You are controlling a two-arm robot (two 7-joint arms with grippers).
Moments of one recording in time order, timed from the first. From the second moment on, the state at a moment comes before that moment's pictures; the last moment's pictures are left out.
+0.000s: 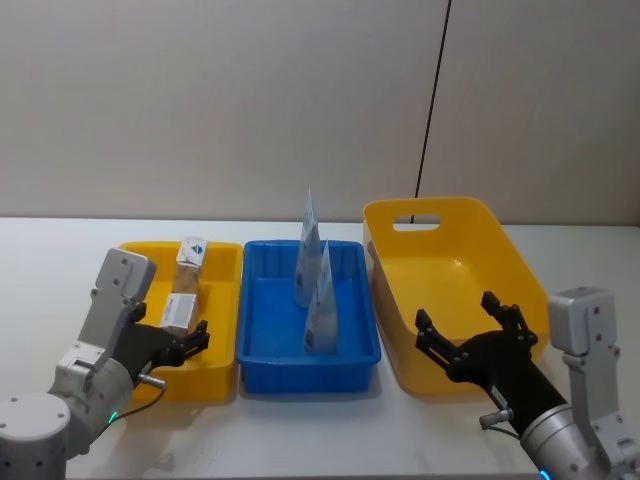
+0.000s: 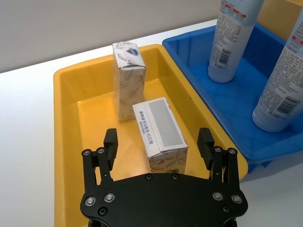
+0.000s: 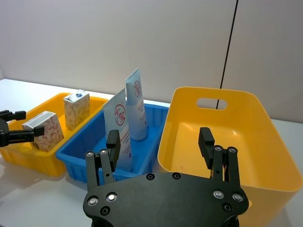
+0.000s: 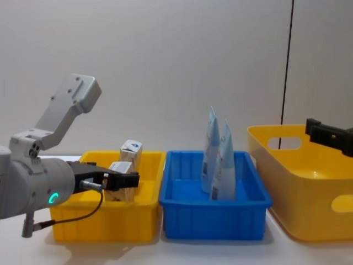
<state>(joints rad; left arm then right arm) -0.44 0.22 0.40 -1.26 -0.23 0.25 -0.09 -0.01 0.34 -0.23 -1.77 0.29 0.03 0.07</state>
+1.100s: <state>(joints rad) -0.53 0.18 0.38 -1.09 -0.21 0.21 -0.14 -0.01 0.34 -0.23 -1.77 0.29 0.03 0.07</state>
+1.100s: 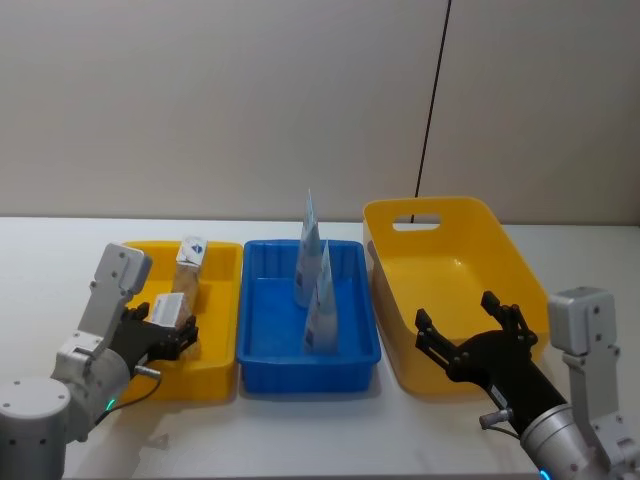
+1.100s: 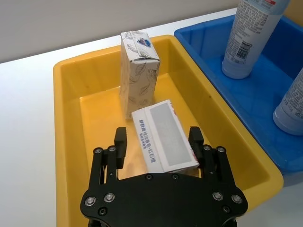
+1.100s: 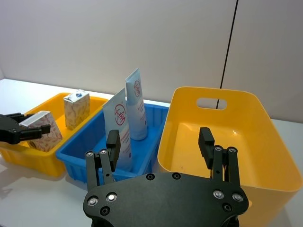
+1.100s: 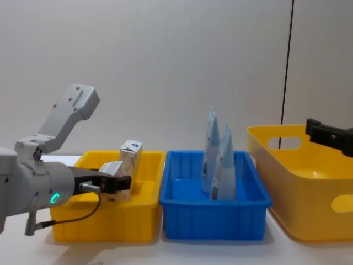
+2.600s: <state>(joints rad) -0.50 0.27 0.36 -1.25 -0.16 0.16 -0.23 -0.01 0.34 -0.23 -1.77 0.29 0.03 0.07</state>
